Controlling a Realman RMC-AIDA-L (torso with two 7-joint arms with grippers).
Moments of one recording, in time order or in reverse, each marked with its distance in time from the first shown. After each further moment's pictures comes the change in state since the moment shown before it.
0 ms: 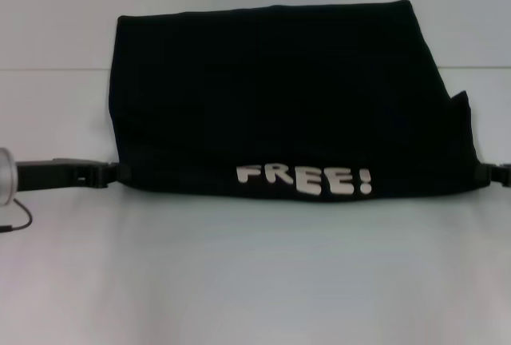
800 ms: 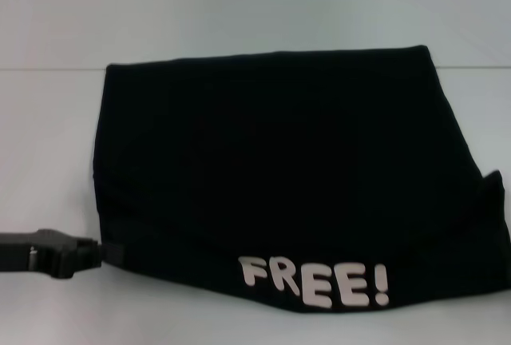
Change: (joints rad) left arm 0.100 0.005 -0.133 0.107 0.062 0.498 0.087; right arm -0.232 -0.004 0.114 -0.085 0.006 -0.461 -0.303
